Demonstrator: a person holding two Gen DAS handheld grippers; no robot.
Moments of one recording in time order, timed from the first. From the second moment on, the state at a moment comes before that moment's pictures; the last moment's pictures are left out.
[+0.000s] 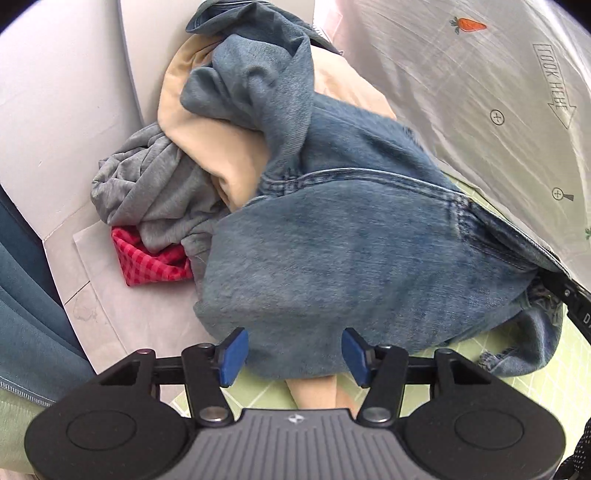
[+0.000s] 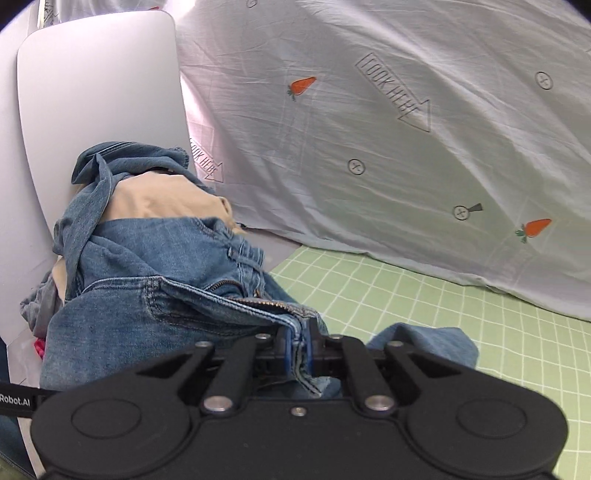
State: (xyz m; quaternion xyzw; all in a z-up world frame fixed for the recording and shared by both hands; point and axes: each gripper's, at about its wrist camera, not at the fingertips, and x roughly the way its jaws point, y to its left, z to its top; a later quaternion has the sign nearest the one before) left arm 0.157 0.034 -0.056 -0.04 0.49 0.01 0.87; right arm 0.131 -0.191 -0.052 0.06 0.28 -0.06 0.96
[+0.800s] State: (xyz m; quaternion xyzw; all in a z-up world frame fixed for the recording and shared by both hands) left arm 0.012 -0.156 -0.044 0.03 0.49 -0.10 0.87; right arm -0.107 -0.381 -0.048 0.06 0.29 -0.25 0.92
